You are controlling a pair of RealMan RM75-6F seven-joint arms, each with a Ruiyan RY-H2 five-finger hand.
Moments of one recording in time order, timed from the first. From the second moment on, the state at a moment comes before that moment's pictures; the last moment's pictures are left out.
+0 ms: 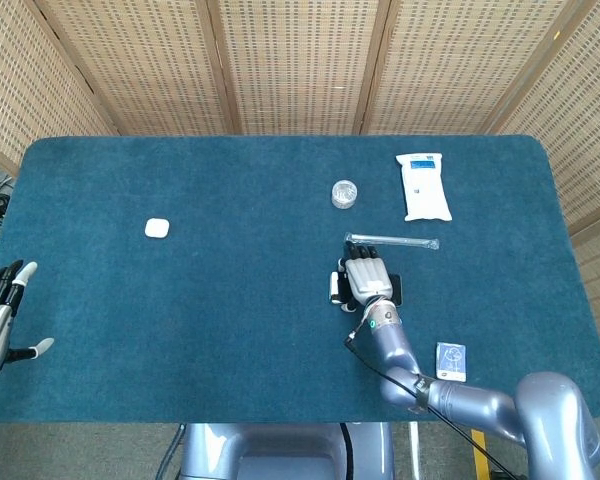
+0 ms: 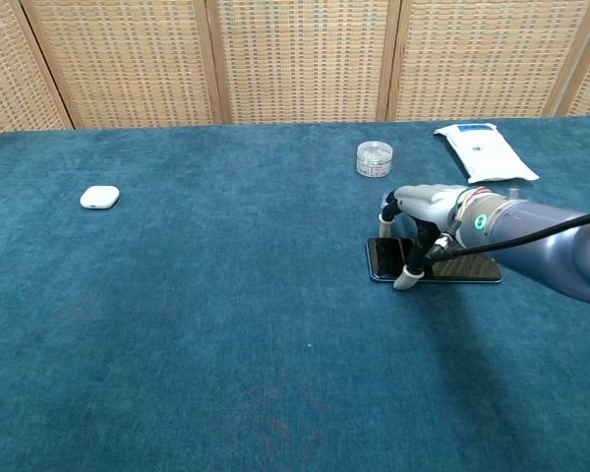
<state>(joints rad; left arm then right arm) -0.14 -1.06 -0.07 -1.71 1.35 1.36 0.14 0.92 -1.78 0.26 -1.28 -0.51 0.92 -0.69</state>
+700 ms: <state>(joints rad) -0.14 -1.05 -0.06 -1.72 1.37 1.37 0.14 0.77 -1.64 0.32 -1.48 -0.83 0.91 -0.21</state>
